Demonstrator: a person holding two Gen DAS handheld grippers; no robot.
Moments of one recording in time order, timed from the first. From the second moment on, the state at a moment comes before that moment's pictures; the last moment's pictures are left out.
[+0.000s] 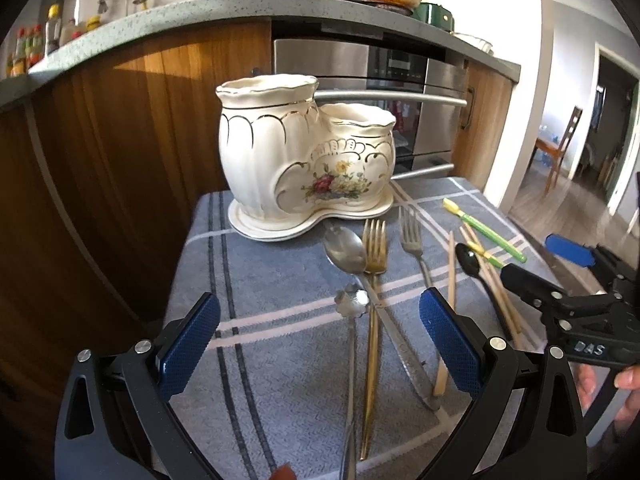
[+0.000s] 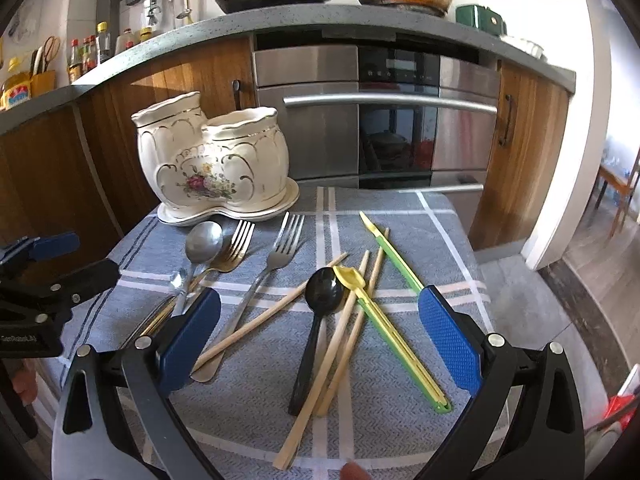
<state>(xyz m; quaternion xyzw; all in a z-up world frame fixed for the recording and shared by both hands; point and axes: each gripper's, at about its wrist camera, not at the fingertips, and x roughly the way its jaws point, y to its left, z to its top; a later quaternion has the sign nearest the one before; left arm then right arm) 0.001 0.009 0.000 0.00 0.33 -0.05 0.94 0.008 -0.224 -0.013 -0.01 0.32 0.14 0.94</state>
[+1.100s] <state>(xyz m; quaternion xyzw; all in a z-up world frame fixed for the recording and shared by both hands) 0.077 0.003 -0.029 0.03 0.40 -0.12 0.91 0.127 -0.254 0.019 -0.01 0.32 0.13 0.94</state>
